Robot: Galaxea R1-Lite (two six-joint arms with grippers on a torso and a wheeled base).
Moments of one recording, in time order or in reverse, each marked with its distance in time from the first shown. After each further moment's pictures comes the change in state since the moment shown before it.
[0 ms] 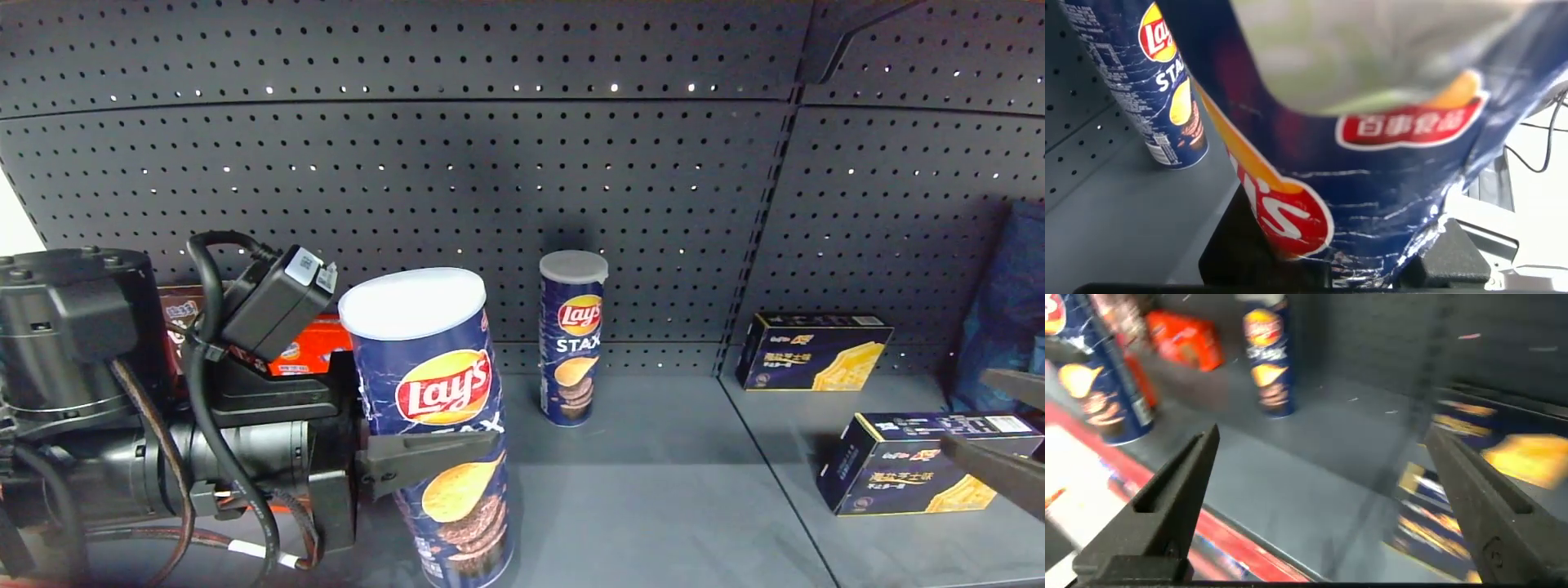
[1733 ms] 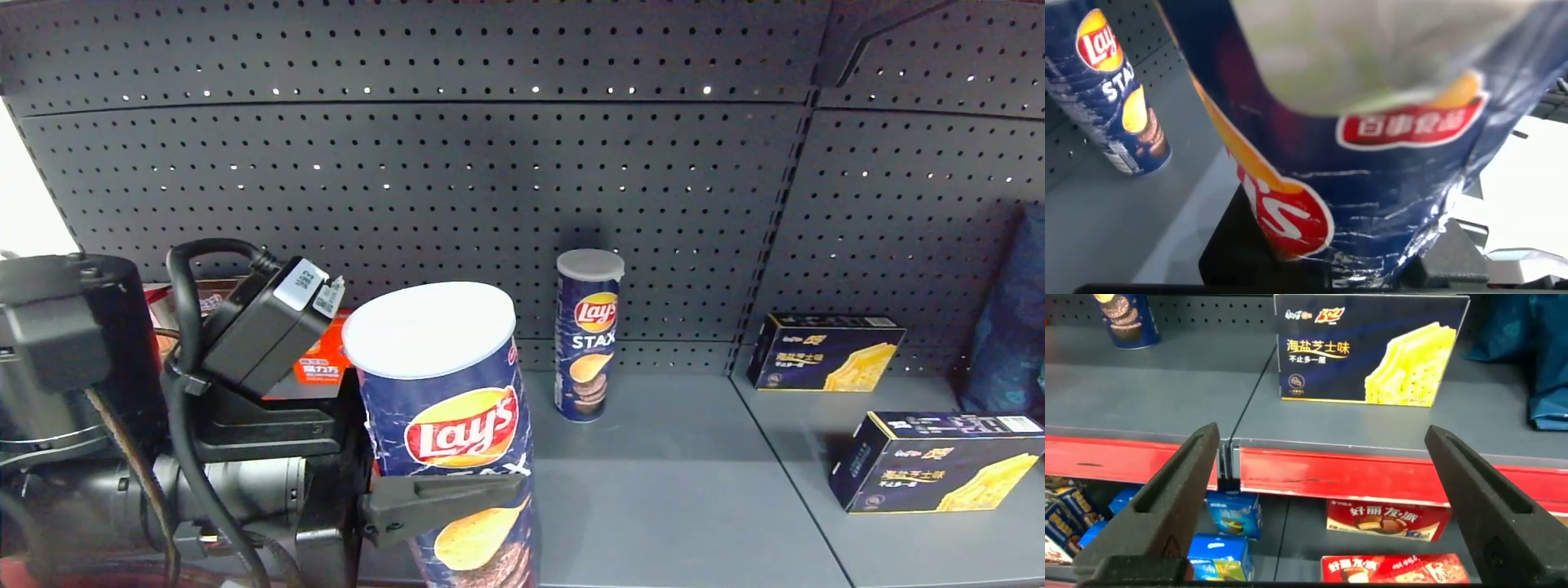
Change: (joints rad) left arm -0.098 -0.027 0.006 0.001 -0.008 0.007; right arm -0.456 -0.882 0.535 0.225 -0.083 -0.011
